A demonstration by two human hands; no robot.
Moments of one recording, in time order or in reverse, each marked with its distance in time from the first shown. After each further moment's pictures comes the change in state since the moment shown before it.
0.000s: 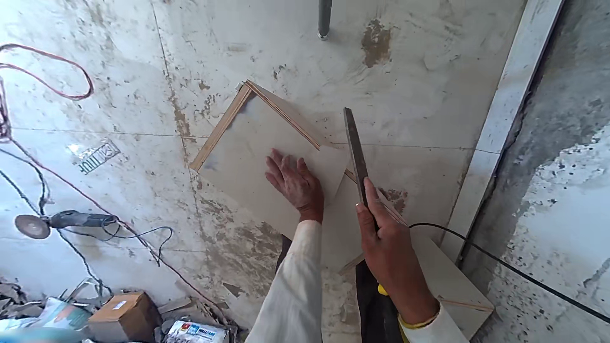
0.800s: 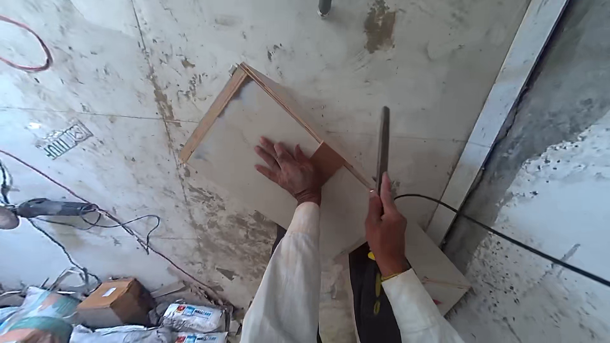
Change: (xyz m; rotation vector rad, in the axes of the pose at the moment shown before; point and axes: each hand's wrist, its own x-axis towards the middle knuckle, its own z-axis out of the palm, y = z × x) left_hand 0.012 -0.001 0.014 0.153 -0.021 -0.106; right_hand 0.016 0.046 0.034 -0.067 0.142 0.175
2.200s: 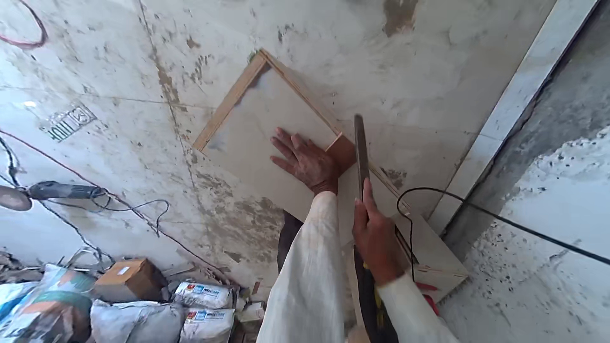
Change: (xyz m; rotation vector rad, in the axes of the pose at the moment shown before) left_hand -0.005 0.007 -0.008 0.055 -0.050 -0.084; right_hand -0.038 -0.039 0.007 -0.122 -0.180 -0.062
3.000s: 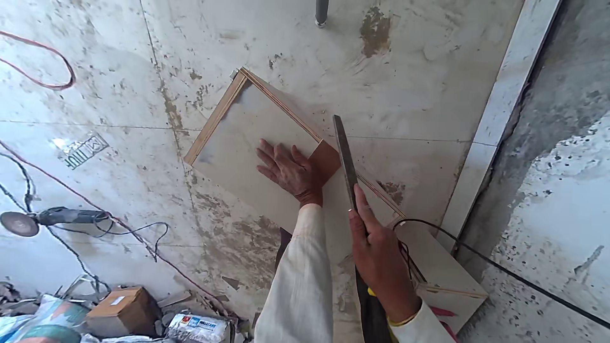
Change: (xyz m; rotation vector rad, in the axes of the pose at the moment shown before) left_hand 0.006 -0.005 0.012 -0.107 0.140 0.081; right_hand -0.007 0.012 -0.024 0.183 0.015 -0.107
